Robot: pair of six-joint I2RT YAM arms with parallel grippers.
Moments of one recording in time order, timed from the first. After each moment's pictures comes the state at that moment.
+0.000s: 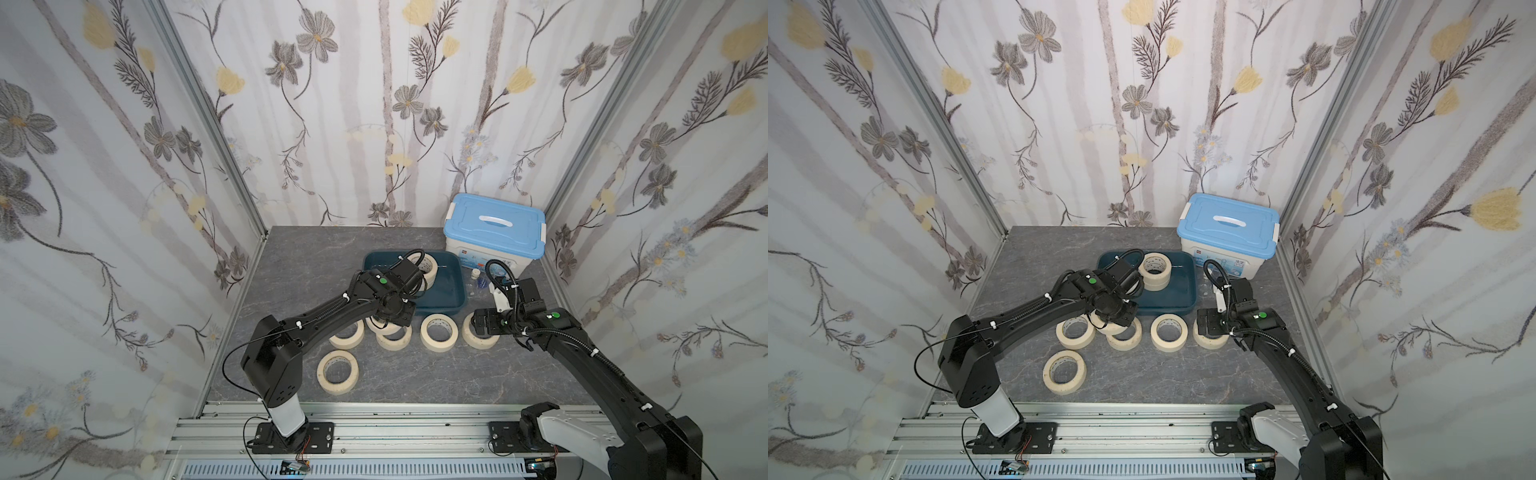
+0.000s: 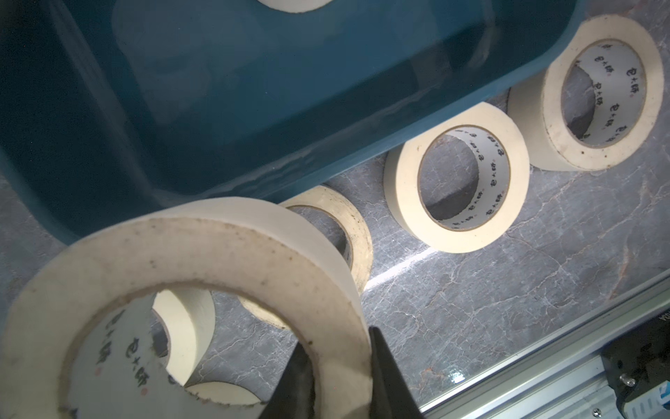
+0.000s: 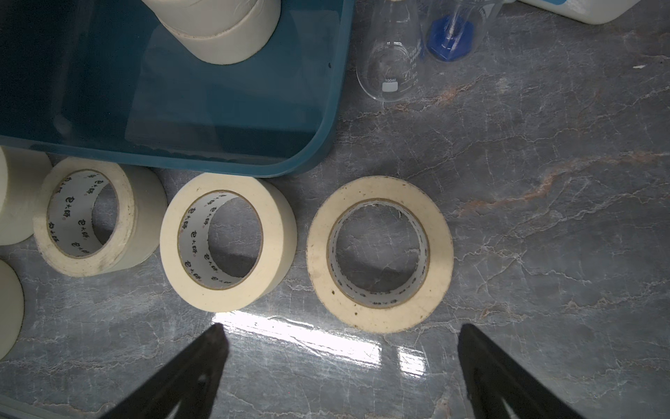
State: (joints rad) left arm -0.85 1.71 1.45 -0.94 0.01 -0.40; right arm 0.25 1.09 0.84 -0.75 -0.03 0.21
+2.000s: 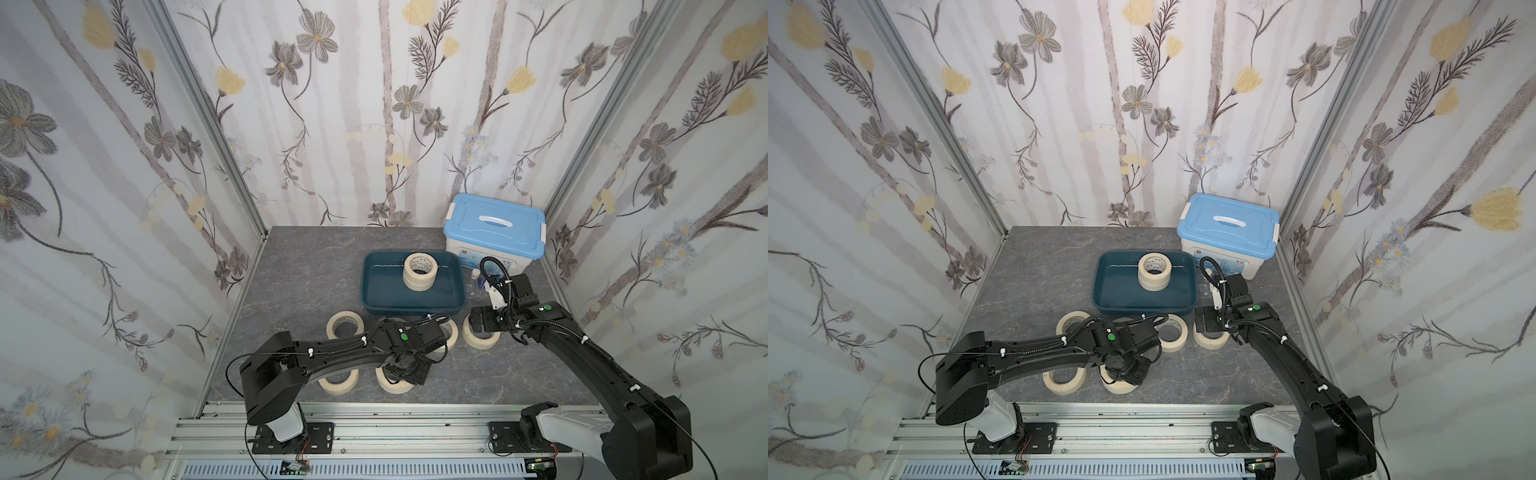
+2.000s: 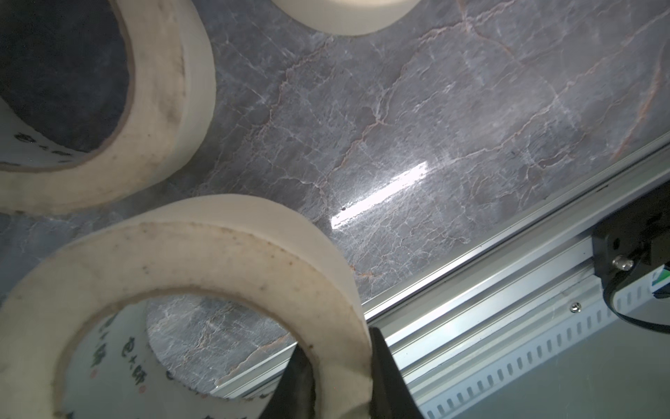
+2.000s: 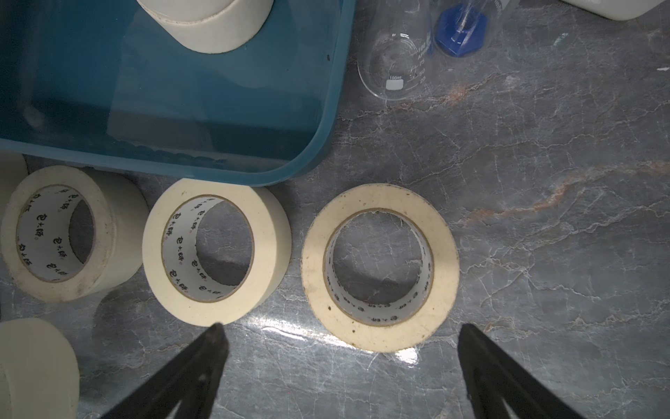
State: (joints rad) left arm -1.16 1.65 1.18 -0.86 0.08 -0.69; right arm 0.25 1.18 0.87 -0.72 -0.03 0.18
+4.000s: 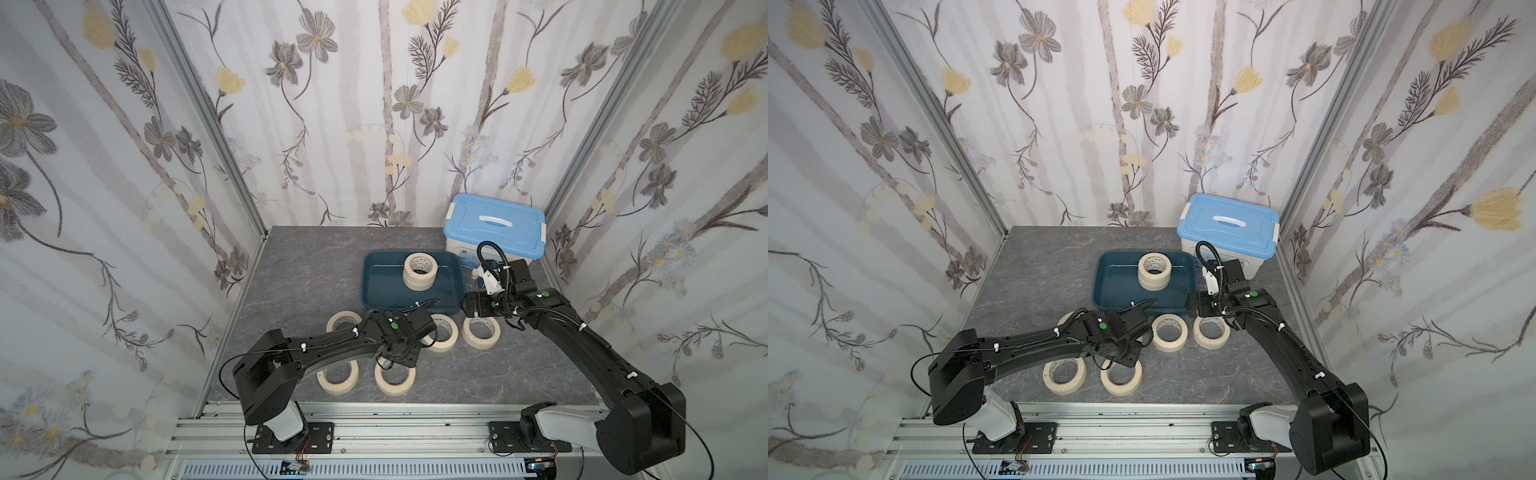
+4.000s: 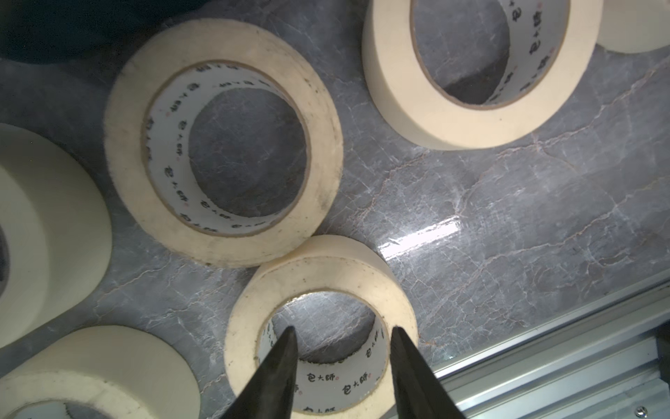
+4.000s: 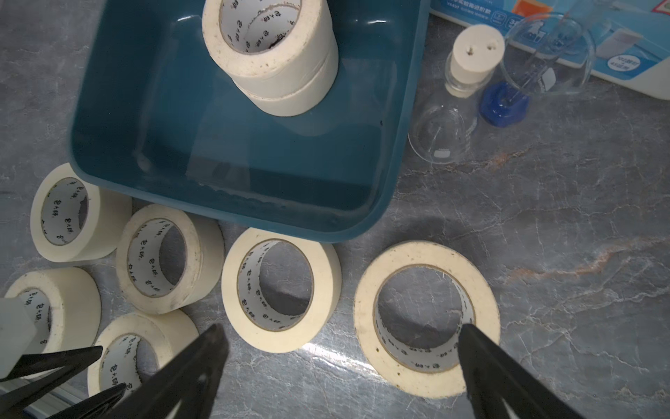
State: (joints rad) left arm -1.04 1.61 1.16 -0.83 -0.10 -0.65; right arm 0.28 1.27 1.03 -0.71 -0.14 0.20
